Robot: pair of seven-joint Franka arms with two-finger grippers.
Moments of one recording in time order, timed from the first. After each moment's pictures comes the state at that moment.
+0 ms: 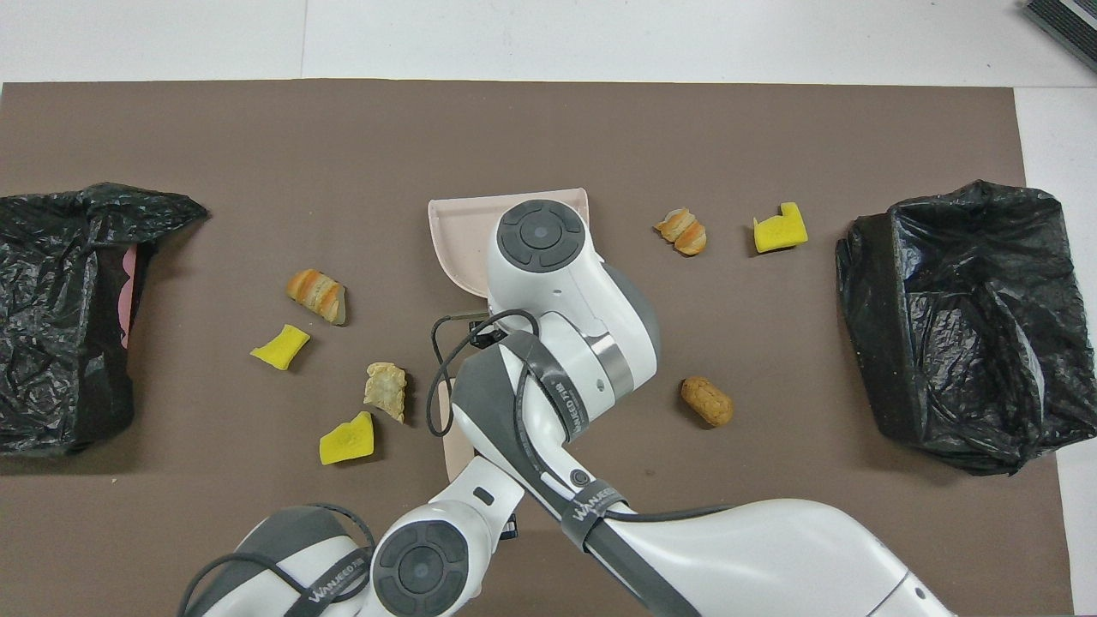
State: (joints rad) left arm -0.85 -0.20 0.02 -2.50 -0.08 2.22 -0.88; right arm 0.55 0.53 0.07 -1.47 0.12 1.91 0.47
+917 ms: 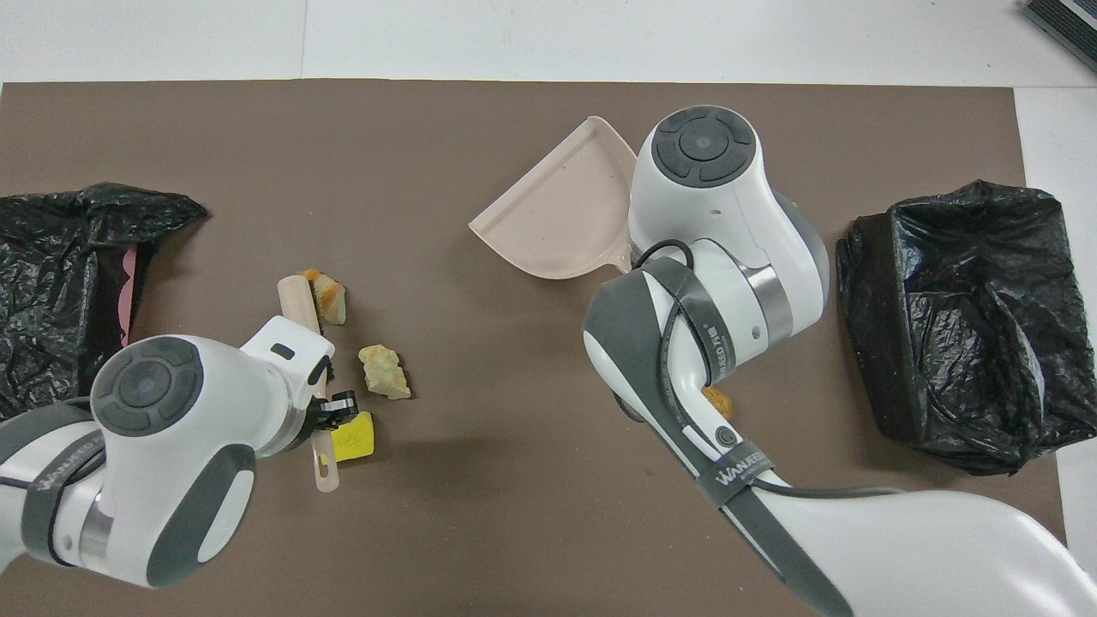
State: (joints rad) left arm -0.37 -0.19 0.03 -2.32 0.01 2.03 -0.59; right arm 0.37 0.42 0.07 -1.47 -0.11 1.75 -0.30
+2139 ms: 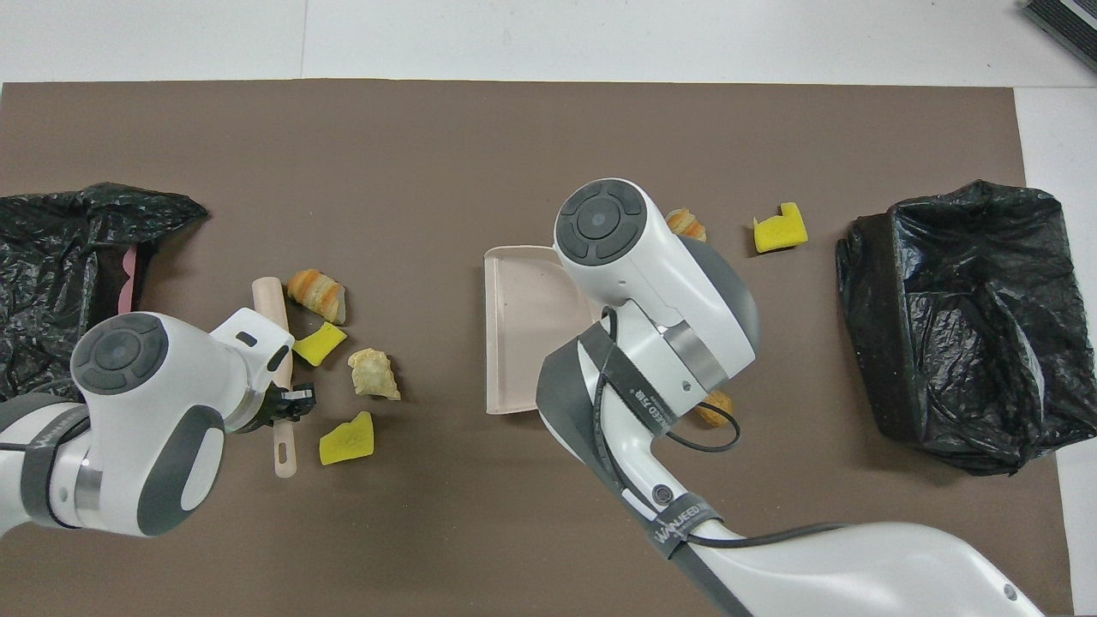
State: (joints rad) left arm -0.28 -0.07 -0.01 -2.37 -0.02 2.17 -0.37; right arm 0.47 0.41 0.08 -1.57 -0.31 1.74 -0.93
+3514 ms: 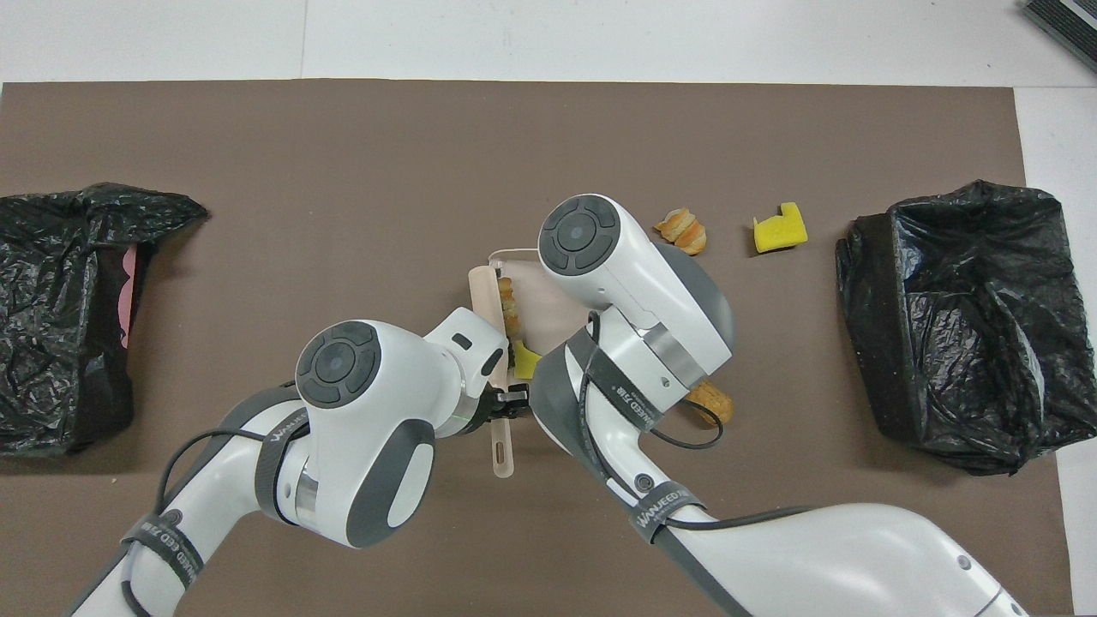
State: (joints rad) left arm -0.63 0.07 -0.01 -2.15 -0.42 2.25 -0.48; right arm 0.46 0.44 0.08 -1.57 -0.31 1.77 -0.91
